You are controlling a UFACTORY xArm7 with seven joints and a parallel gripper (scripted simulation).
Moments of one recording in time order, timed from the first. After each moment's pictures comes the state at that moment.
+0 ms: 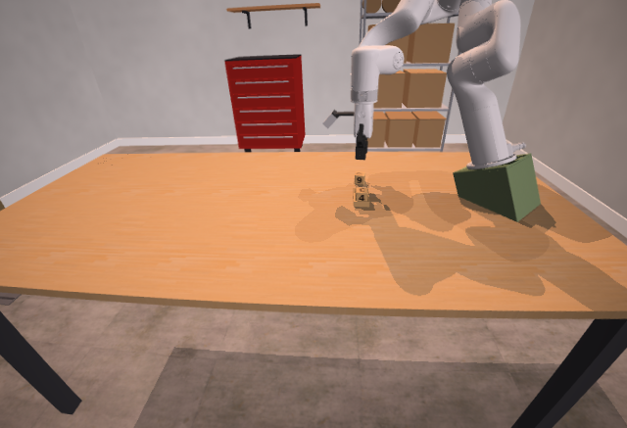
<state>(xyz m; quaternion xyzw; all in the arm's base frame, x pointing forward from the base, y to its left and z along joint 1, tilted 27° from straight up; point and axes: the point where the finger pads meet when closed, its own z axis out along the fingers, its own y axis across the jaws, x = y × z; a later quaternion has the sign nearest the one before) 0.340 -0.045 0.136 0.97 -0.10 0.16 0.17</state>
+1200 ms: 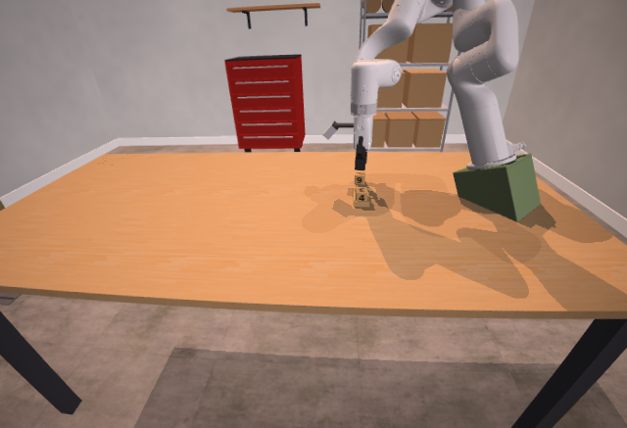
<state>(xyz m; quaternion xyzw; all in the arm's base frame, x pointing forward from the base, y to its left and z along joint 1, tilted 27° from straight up) 0.350 -0.058 0.104 0.97 -0.10 0.16 0.17</state>
